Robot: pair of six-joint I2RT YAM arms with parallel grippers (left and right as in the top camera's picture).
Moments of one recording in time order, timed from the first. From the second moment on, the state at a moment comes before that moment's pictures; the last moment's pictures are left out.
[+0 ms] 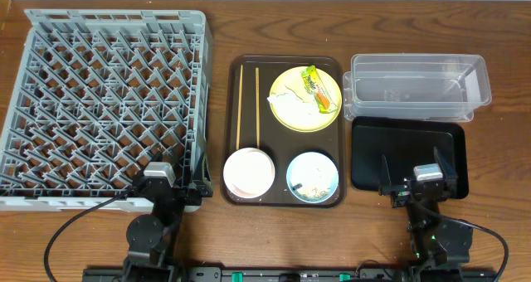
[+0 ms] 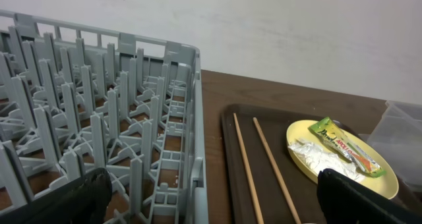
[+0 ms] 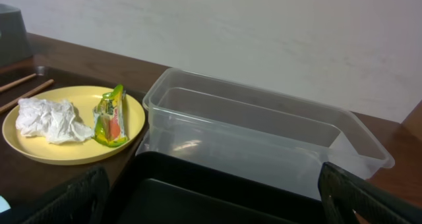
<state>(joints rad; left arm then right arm) -0.15 0.01 0.02 -0.11 -0.02 -0.22 0.04 0.01 0.01 -0.07 -0.05 -0.19</state>
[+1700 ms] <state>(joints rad) -0.15 0.42 0.38 -0.06 0.13 -0.22 0.04 0.60 0.54 -0.17 -0.44 -0.08</state>
